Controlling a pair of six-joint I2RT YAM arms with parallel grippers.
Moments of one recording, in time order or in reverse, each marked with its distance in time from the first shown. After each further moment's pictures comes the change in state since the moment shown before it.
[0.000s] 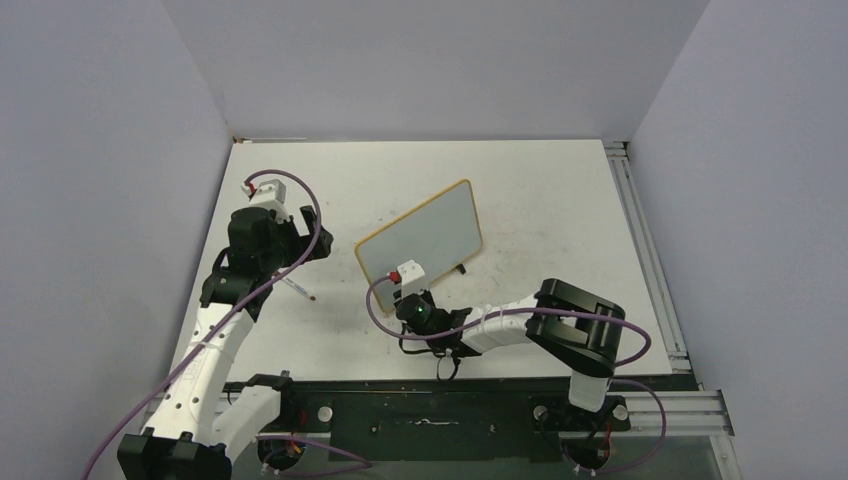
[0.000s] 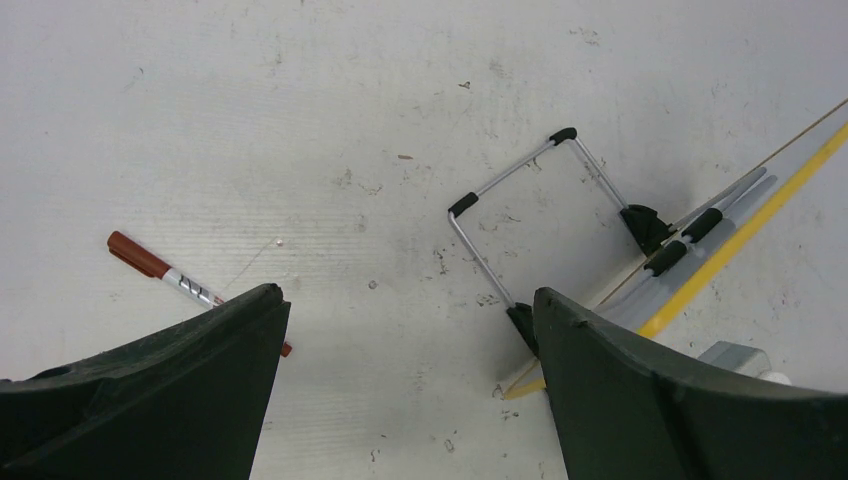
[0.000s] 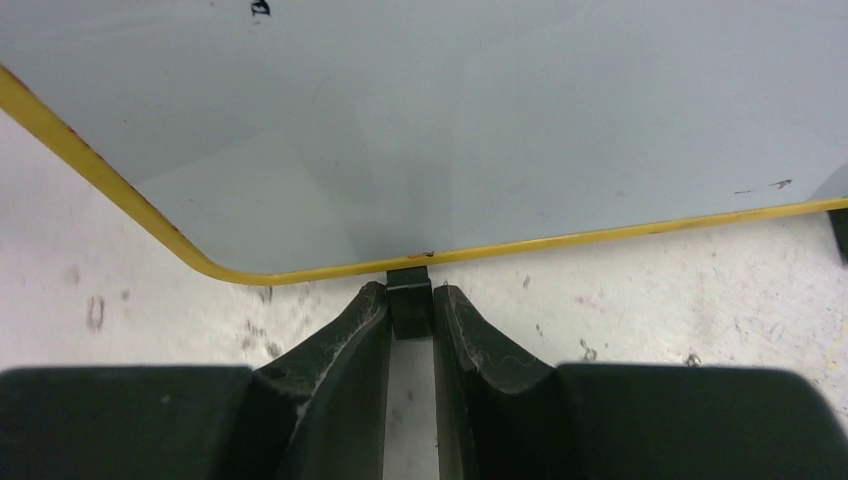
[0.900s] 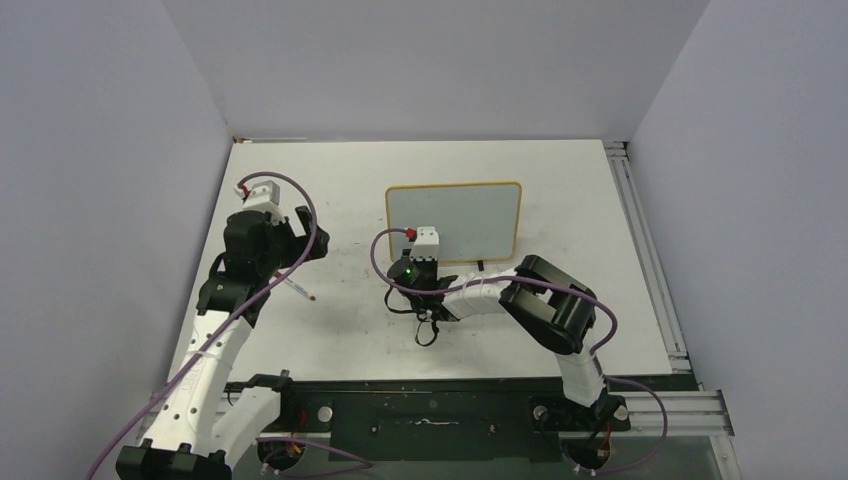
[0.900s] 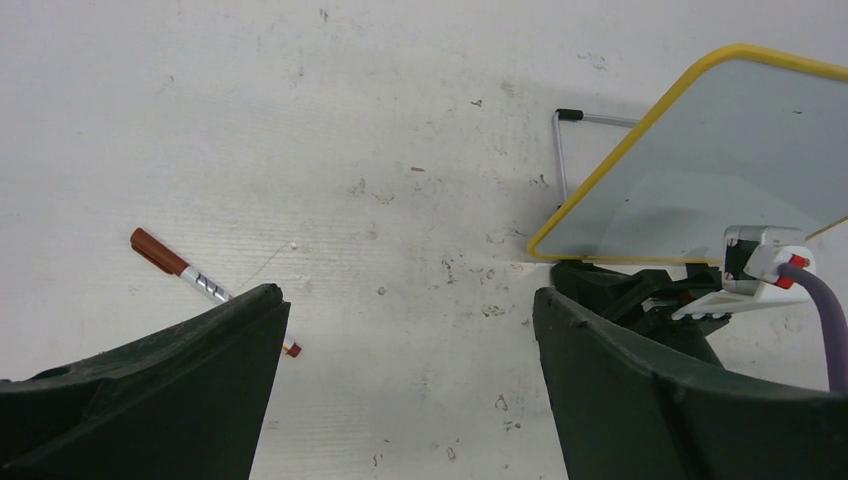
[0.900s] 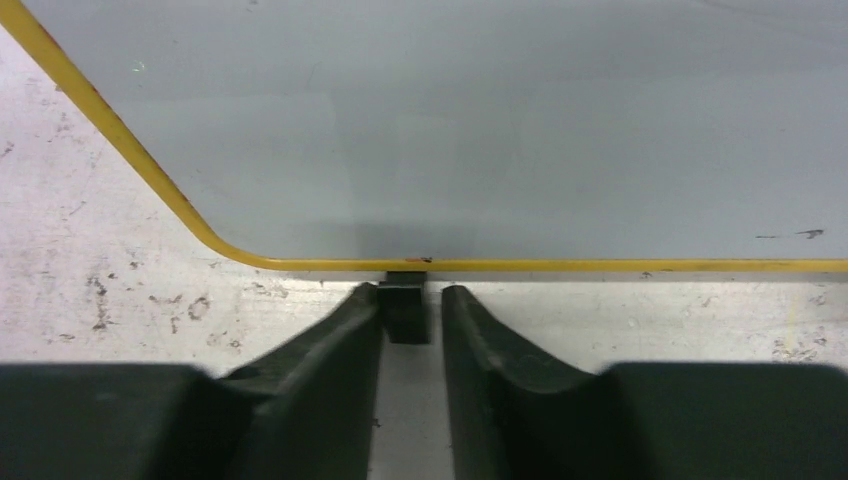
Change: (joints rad) left arm 0.002 -0.042 -0.007 -0.001 -0.032 -0.016; right arm -0.160 0.198 0.270 -0.119 0.213 0.256
